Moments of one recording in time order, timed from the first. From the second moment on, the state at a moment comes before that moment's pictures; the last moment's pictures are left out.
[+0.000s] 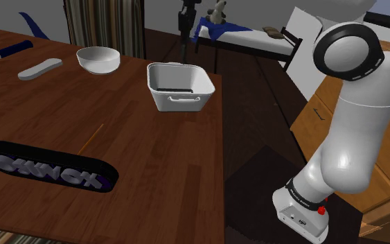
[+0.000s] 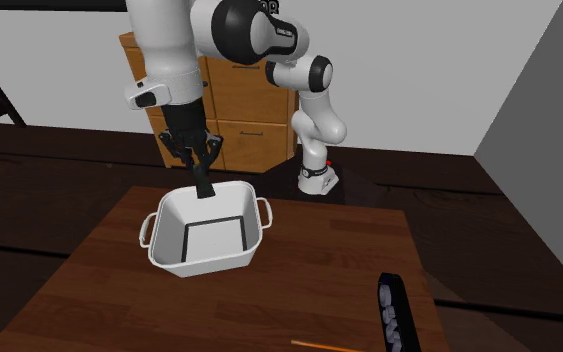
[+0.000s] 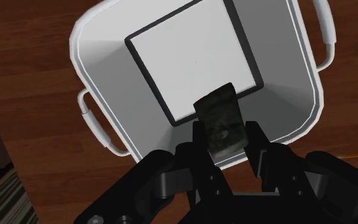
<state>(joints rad) 0.19 0.34 0.10 -1.00 -0.02 1.36 -0.31</state>
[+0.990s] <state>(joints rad) 0.17 0.26 0.10 -1.33 -0.01 1.60 -0.32</state>
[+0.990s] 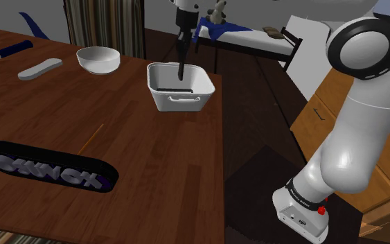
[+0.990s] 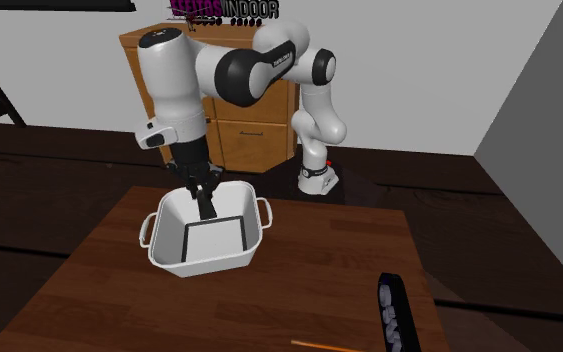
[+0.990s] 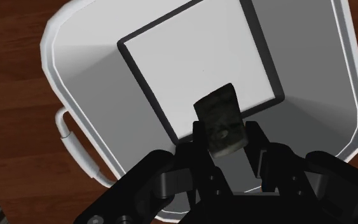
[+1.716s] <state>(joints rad) 0.17 0.25 0.10 -1.37 -0.01 1.63 -0.32</state>
